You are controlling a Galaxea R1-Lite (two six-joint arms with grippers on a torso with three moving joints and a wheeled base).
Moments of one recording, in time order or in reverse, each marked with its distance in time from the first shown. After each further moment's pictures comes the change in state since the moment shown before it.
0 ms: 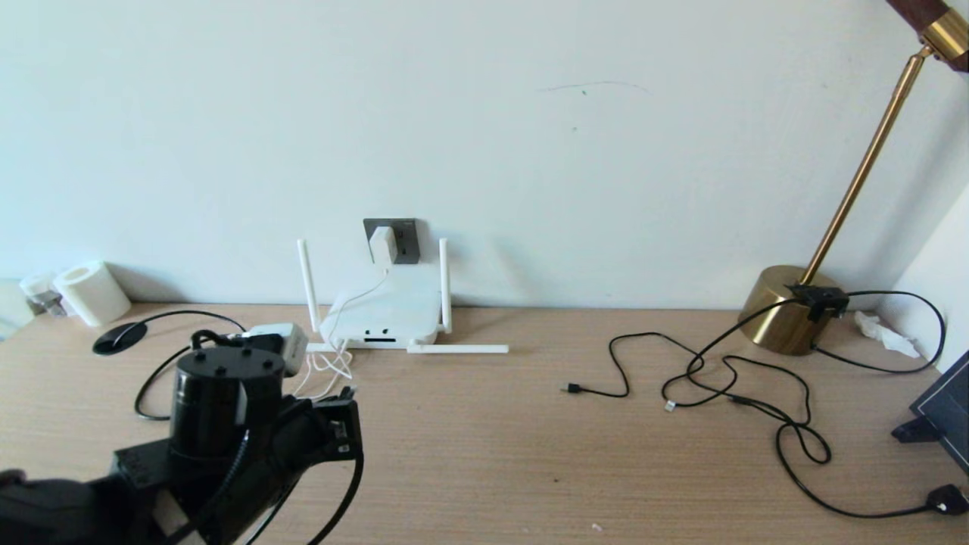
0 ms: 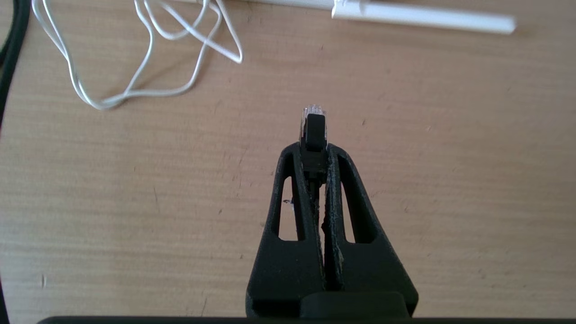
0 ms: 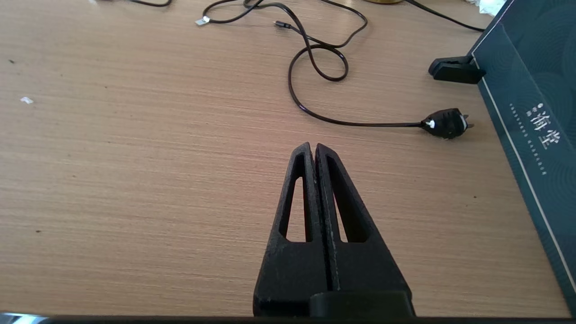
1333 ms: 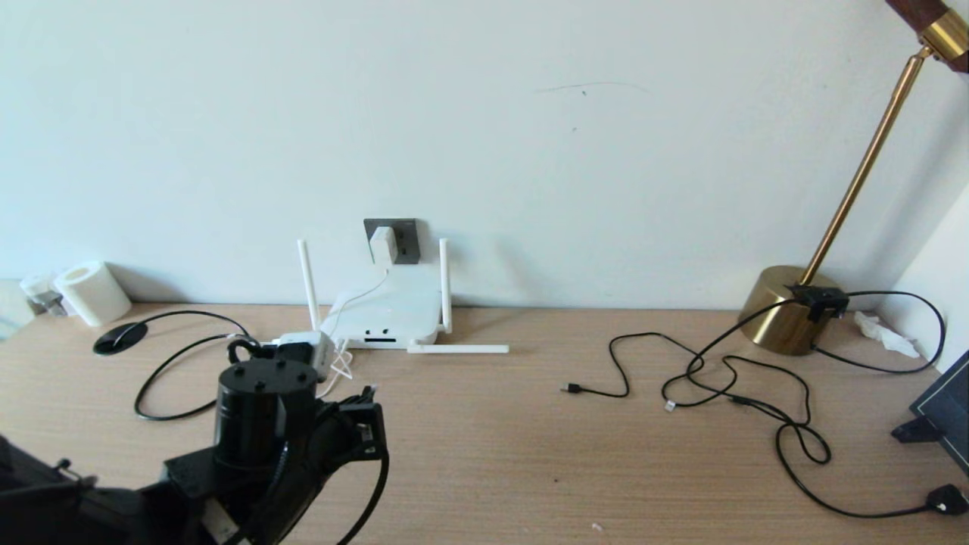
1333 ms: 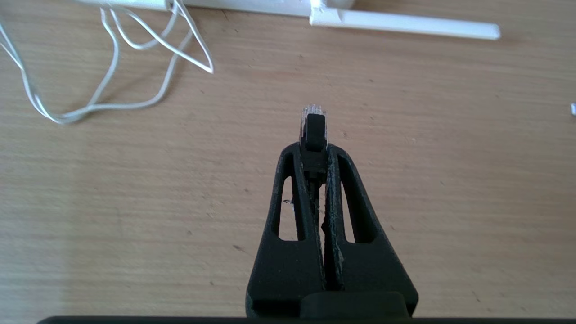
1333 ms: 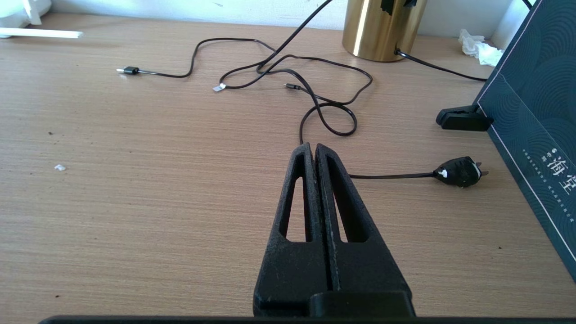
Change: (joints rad) left arm -0.036 0.116 0.023 -0.187 0.022 0.018; right arm 0.001 -0.002 0.126 -0.304 0.028 0.062
